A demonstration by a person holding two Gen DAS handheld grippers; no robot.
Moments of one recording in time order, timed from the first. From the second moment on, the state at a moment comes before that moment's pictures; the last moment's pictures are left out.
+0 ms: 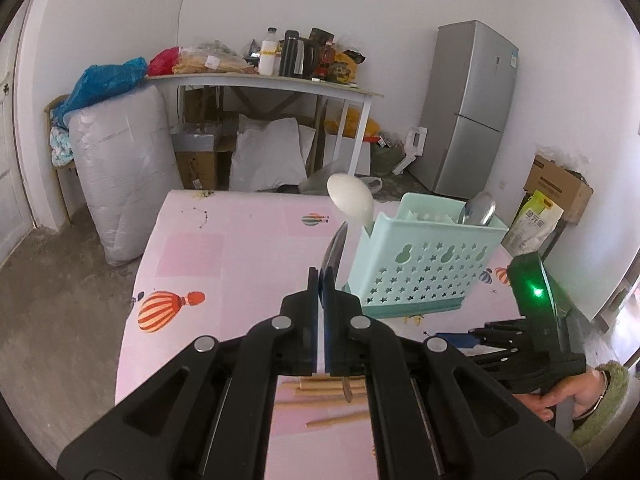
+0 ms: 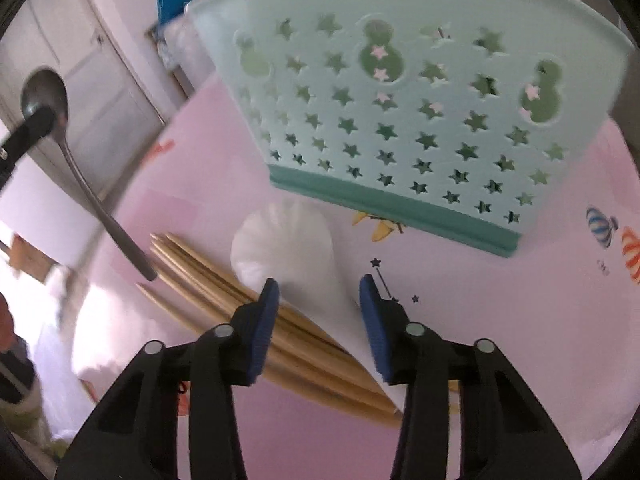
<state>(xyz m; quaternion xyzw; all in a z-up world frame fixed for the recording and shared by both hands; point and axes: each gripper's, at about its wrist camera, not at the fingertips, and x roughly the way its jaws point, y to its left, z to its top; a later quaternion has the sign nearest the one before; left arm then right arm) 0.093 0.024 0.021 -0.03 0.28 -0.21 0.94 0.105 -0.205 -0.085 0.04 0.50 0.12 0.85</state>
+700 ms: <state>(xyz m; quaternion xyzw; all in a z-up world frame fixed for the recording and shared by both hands) 0.099 0.009 -0.001 -0.05 0.31 -0.23 0.92 0.028 -0.237 -0.023 -0.02 0.43 0.07 0.90</state>
